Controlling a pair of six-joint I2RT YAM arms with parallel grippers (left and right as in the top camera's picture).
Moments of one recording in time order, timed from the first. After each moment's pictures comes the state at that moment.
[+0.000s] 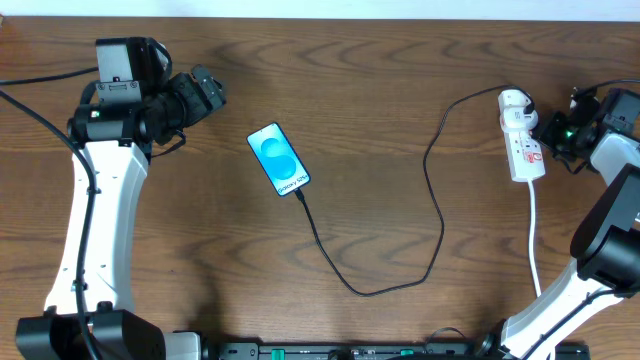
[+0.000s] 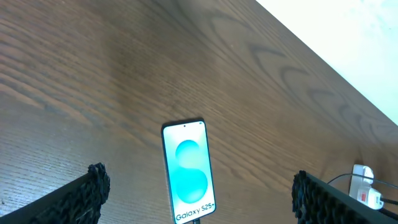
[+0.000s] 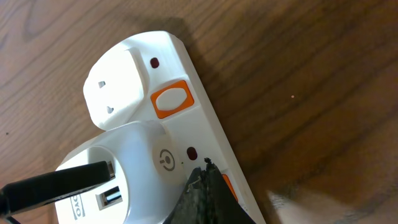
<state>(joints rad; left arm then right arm) 0.07 1.53 1.41 -0.78 0.28 -0.51 -0.48 2.09 1.35 -0.31 -0.45 0.14</state>
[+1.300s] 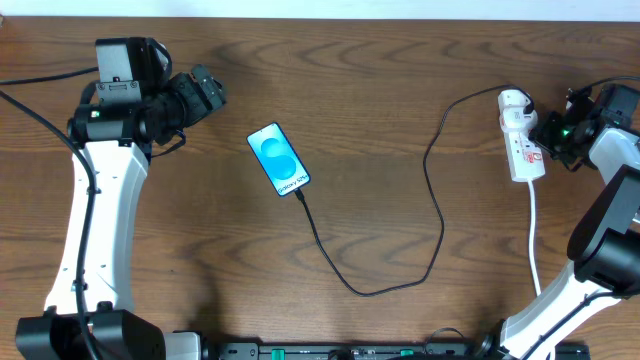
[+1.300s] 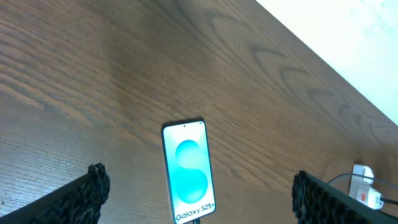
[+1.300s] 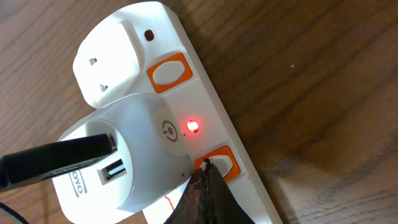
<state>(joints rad) 0.07 1.53 1.41 -0.78 0.28 -0.51 -0.45 2.07 1.37 -0.42 -0.39 0.14</state>
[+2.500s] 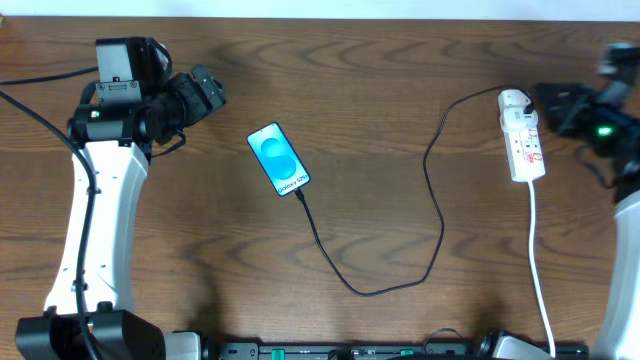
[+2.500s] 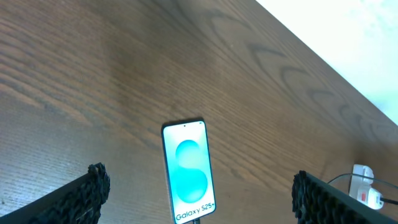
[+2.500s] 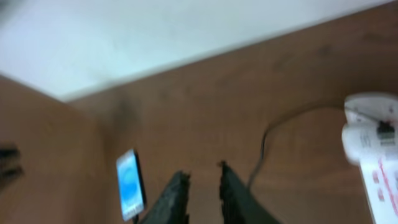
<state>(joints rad) 0.07 1.53 1.41 -0.78 0.28 -0.51 -0.34 1.34 1.33 -0.67 -0.70 0.12</state>
